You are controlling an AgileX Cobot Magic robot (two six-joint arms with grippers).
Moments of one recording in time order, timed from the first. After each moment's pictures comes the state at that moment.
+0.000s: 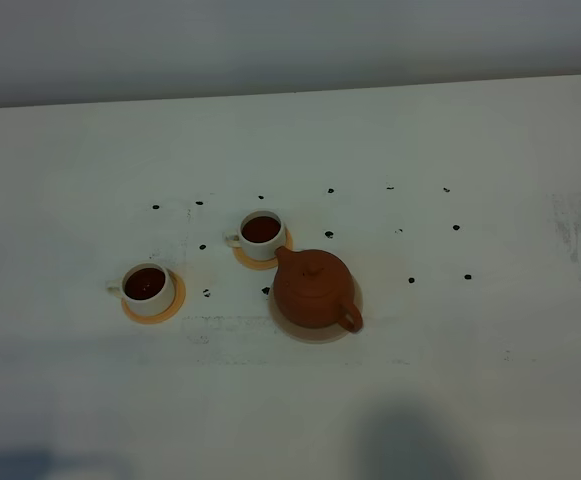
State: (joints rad) left arm 0.04 0.00 -0.46 0.04 1.06 -0.02; right arm 0.00 -0.01 -0.52 0.01 1.12 -0.10
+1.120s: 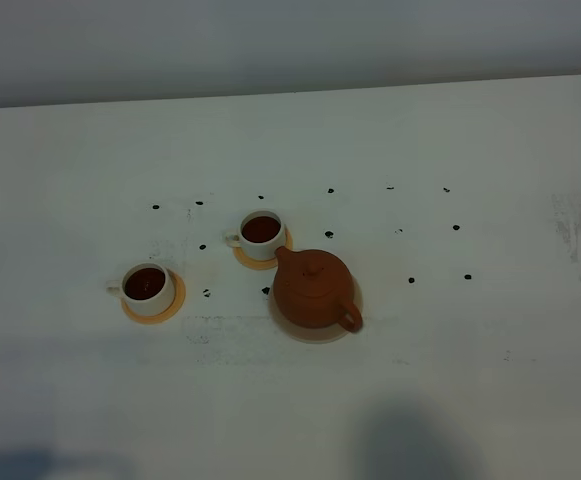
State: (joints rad) left arm 0.04 0.00 -0.46 0.04 1.06 -0.02; right arm 0.00 -0.01 -0.52 0.01 1.12 -0.10
